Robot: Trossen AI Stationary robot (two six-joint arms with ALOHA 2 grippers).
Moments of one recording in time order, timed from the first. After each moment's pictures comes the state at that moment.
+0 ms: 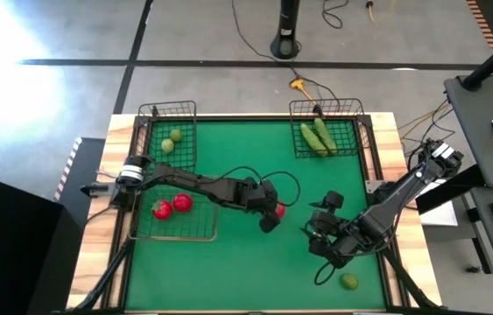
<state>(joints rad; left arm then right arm) -0.12 2.05 1.54 -0.47 -0.23 -0.60 0.69 1.42 1.02 -0.86 0.76 0.86</state>
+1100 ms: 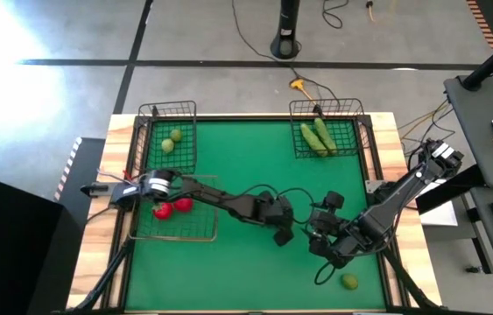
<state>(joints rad) -0.17 2.34 1.76 -0.41 -0.24 -0.59 0.69 1.42 1.01 -0.86 0.76 0.87</state>
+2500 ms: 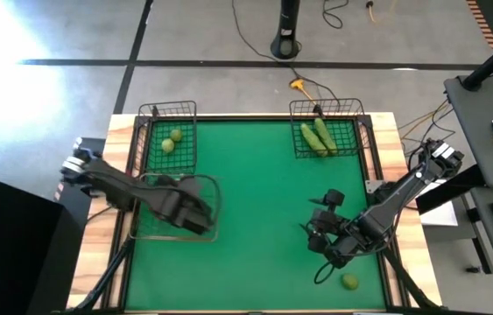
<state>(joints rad) -0.39 1.60 1.34 -1.49 -0.55 -1.36 0.69 1.42 1.00 -0.85 0.85 0.83</state>
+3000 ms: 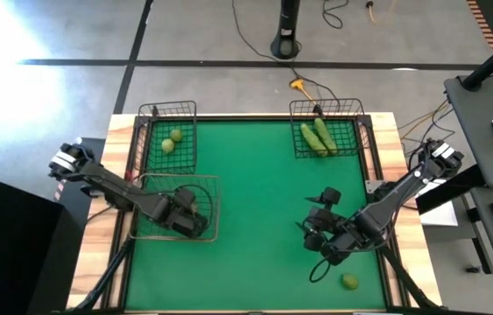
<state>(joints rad) -0.43 1.44 0.86 -0.92 -0.32 -1.47 0.66 1.42 1.00 -0.78 0.87 0.77</state>
